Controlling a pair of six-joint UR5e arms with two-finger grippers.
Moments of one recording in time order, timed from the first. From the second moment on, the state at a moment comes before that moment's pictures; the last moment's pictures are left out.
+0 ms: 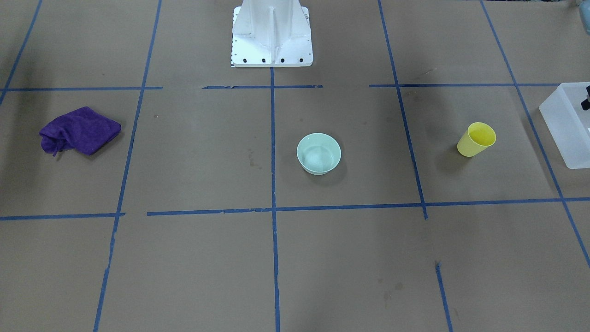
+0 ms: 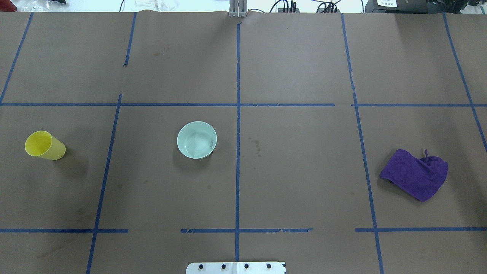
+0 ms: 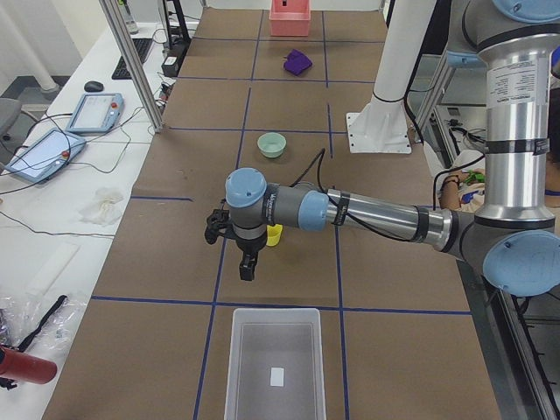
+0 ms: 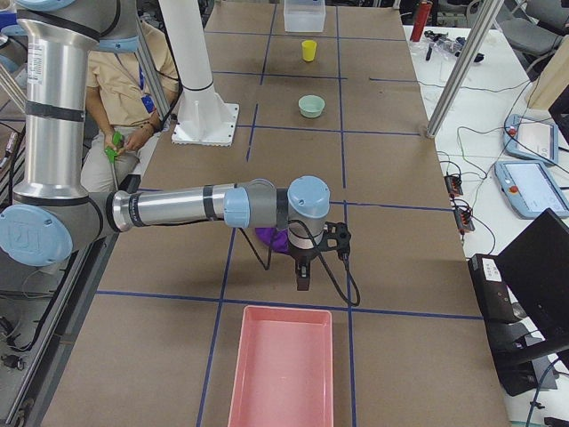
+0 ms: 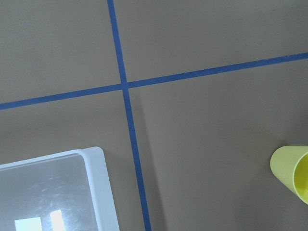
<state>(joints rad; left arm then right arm) -1.48 -1.48 -1.83 -1.54 -2.33 -0.02 1.53 -1.71 1.84 -1.66 2.31 0.00</state>
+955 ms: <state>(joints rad) -1.47 -1.49 -1.91 -1.59 -2.36 0.00 1.53 -1.72 1.80 -1.54 2.32 0.01</state>
